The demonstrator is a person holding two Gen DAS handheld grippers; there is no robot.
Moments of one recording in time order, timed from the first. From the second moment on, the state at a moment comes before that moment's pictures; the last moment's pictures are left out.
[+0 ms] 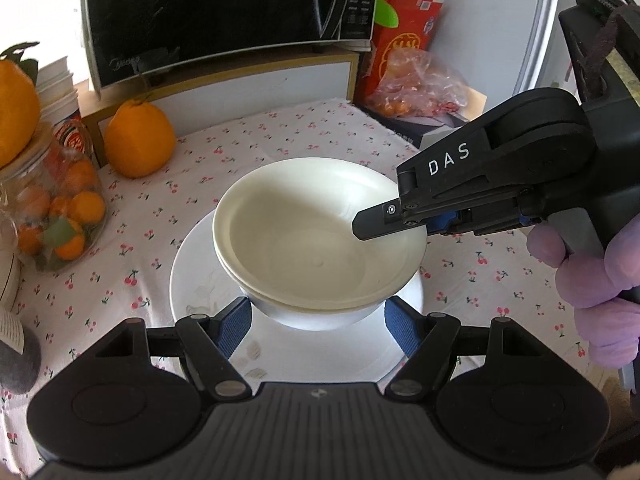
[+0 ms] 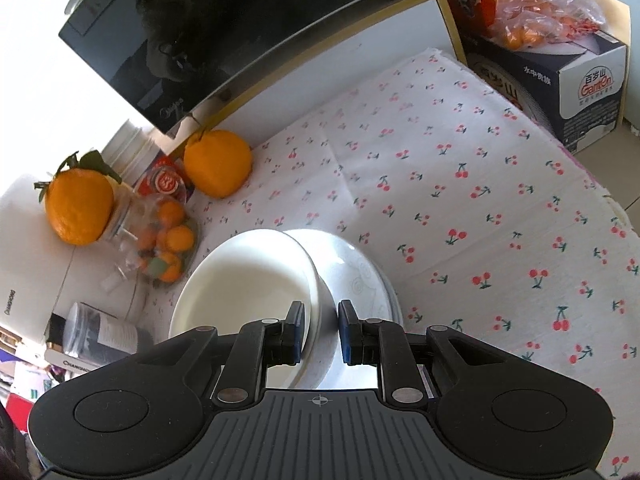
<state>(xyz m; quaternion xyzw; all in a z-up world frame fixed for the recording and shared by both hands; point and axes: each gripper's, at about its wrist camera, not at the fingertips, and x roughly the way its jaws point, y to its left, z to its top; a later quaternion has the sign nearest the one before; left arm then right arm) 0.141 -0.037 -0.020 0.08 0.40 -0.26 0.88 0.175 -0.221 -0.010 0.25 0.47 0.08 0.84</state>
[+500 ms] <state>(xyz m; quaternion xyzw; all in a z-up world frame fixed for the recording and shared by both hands) 0.144 -0.034 -0.031 0.08 0.41 -0.26 0.87 0.175 -0.214 -0.020 0.24 0.48 0.07 0.84</state>
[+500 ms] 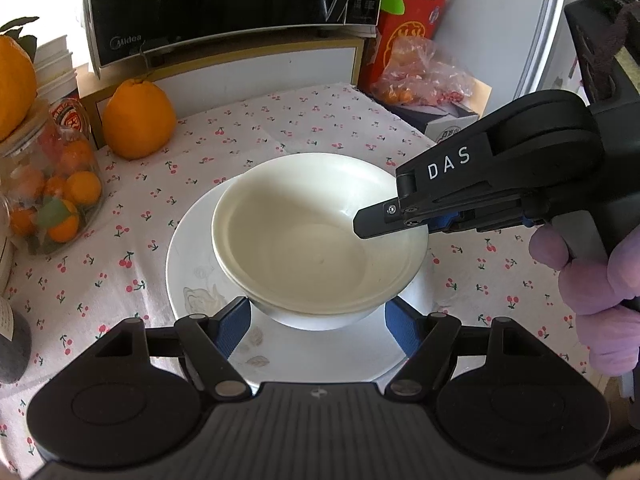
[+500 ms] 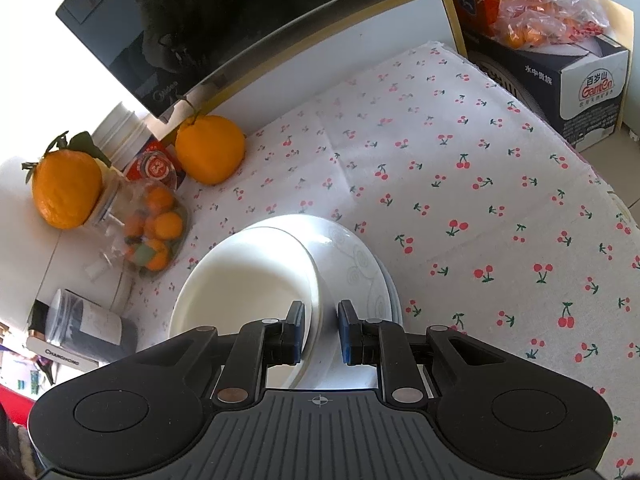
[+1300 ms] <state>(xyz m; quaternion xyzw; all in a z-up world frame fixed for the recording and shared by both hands) 0.124 -0.019 -0.009 0.04 0.42 -0.22 0.88 0.158 -0.231 0.012 0.23 0.46 0.09 0.86</state>
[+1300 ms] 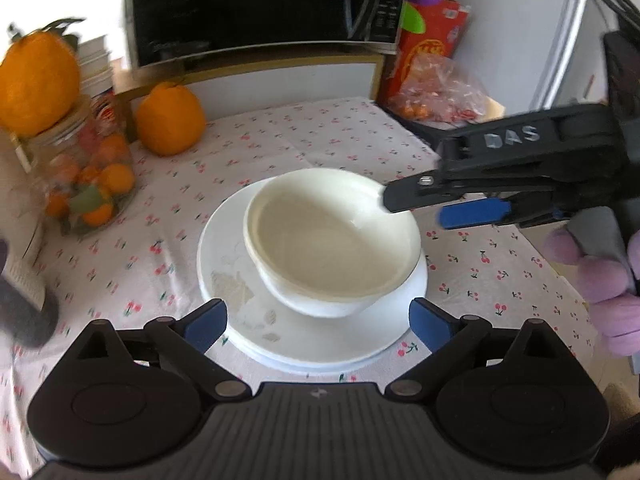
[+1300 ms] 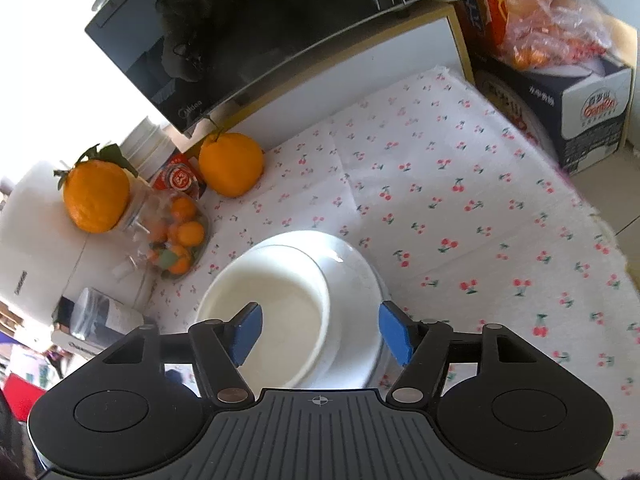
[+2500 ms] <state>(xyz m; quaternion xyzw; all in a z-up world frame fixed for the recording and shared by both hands) 0.080 0.006 0.010 -0.02 0.45 -0.01 0.89 0.093 -0.194 0.028 0.04 0.48 0.08 0.87</state>
